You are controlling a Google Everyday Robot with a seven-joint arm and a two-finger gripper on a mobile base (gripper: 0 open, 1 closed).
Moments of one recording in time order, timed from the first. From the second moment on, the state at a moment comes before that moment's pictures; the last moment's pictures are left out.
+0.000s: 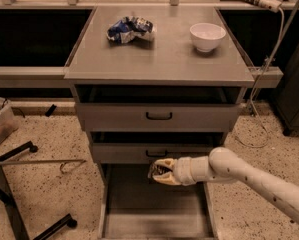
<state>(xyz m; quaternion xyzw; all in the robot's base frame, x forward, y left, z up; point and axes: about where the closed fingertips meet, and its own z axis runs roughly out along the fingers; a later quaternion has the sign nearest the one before) 0.548 -0.051 0.468 -0.59 0.65 0.27 0.40</state>
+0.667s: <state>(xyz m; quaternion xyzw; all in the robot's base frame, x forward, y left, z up) 0.563 -0.015 0.524 -0.63 0.61 0.28 0.38</state>
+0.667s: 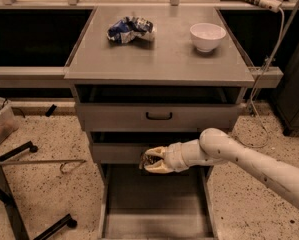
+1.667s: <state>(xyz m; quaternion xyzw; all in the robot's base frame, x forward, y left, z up) 0.580 -0.056 0.656 -0.62 0.62 0.23 0.42</state>
